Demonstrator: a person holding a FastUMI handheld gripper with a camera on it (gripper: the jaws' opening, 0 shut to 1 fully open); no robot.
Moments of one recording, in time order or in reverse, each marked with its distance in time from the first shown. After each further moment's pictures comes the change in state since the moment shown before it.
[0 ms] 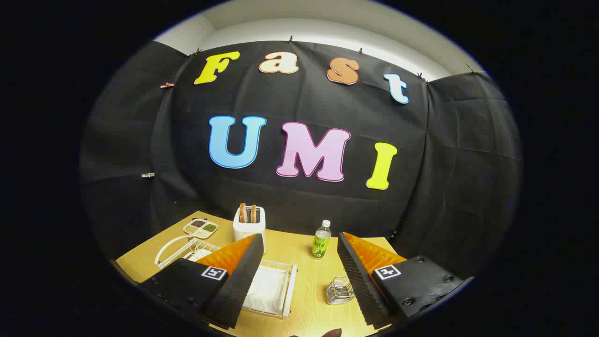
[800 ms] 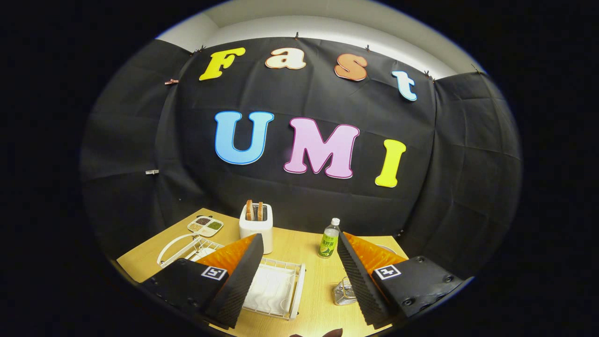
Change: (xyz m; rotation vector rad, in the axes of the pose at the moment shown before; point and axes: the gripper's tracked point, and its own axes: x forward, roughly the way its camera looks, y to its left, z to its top) arm 0.016 0.021 -0.008 -0.006 0.019 0.033
